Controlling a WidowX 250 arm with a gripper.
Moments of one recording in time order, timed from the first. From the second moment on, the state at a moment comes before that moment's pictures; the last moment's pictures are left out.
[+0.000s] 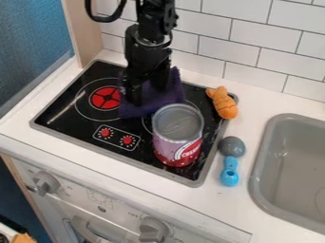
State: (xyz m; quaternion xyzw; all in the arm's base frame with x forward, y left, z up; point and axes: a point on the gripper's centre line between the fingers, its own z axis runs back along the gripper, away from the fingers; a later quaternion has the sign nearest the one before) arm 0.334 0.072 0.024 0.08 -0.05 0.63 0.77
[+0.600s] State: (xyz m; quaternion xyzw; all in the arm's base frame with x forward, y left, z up) arm 0.308 0.138 0.026 0.09 -0.04 0.70 0.71
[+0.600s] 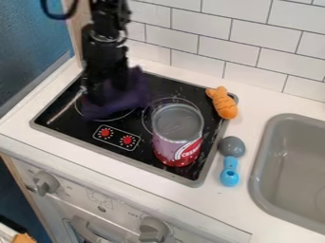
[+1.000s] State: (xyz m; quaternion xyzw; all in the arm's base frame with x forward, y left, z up) arm 0.275 0.154 0.027 0.11 -0.02 0.73 0.68
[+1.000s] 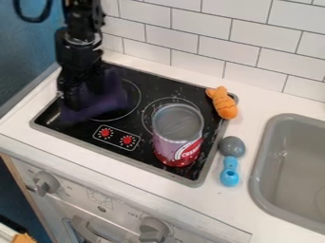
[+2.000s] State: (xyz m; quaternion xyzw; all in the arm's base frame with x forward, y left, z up) arm 0.263 0.151 0.078 0.07 -0.06 0.74 0.67
